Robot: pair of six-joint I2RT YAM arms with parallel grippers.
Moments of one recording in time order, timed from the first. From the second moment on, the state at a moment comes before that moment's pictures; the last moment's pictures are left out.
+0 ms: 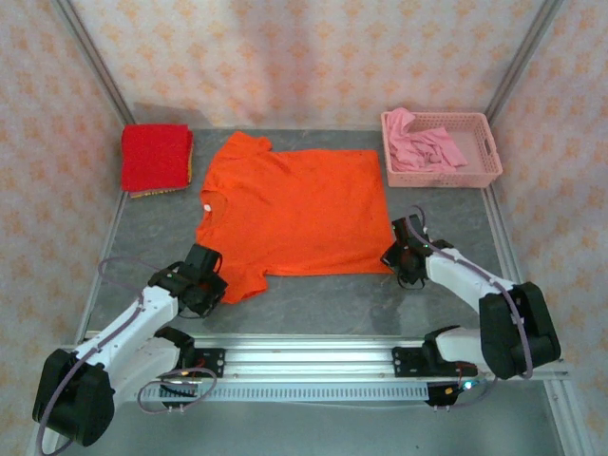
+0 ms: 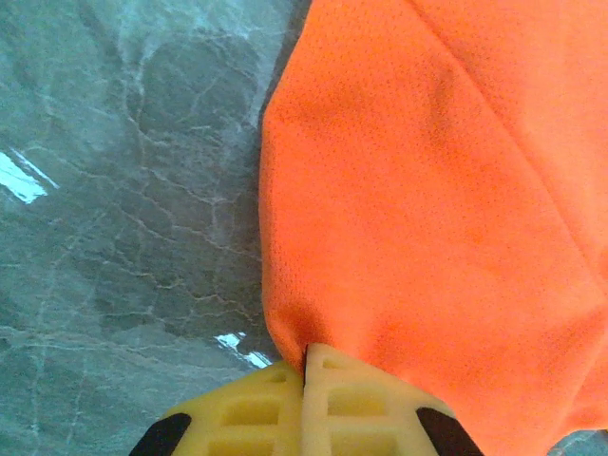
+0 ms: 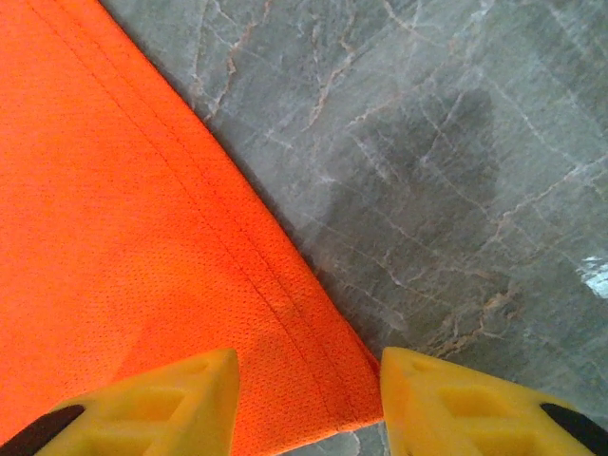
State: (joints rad) left arm -0.31 0.91 0.43 -0.76 -0.01 -1.27; right arm 0.30 1.28 0.59 -0.49 0.02 0.99
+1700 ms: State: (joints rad) left arm -0.31 0.89 0.61 -0.92 -0.06 -1.17; right arm 0.29 1.02 0.59 -0.61 0.00 1.00
